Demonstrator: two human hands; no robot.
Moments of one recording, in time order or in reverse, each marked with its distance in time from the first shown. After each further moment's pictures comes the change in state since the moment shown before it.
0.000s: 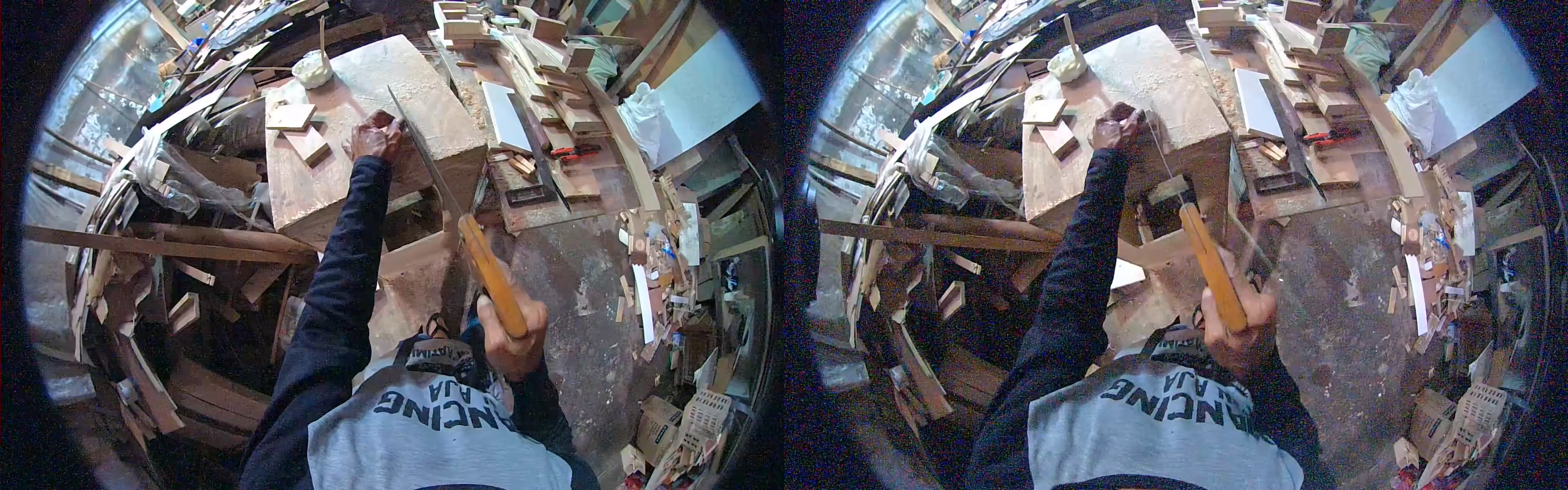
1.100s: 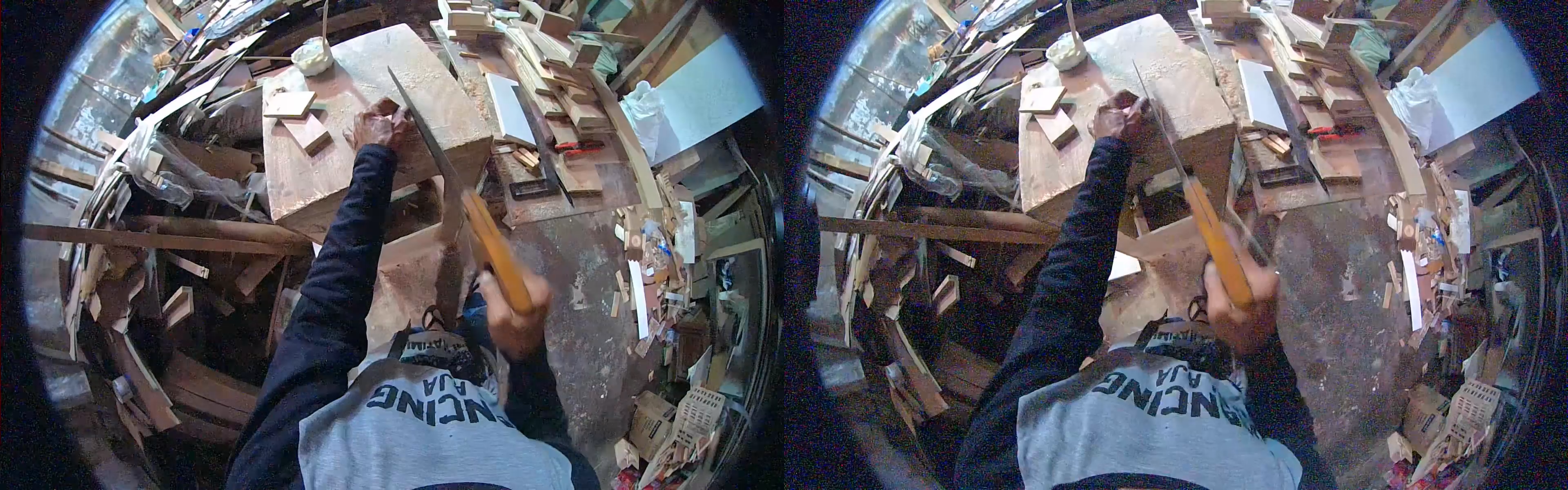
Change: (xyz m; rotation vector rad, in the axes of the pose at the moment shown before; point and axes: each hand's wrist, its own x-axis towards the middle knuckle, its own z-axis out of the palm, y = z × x) left_hand 0.010 -0.027 0.024 -0.059 0.100 0.116; right_hand 0.008 -0.001 0.010 -0.019 -0.004 0.281
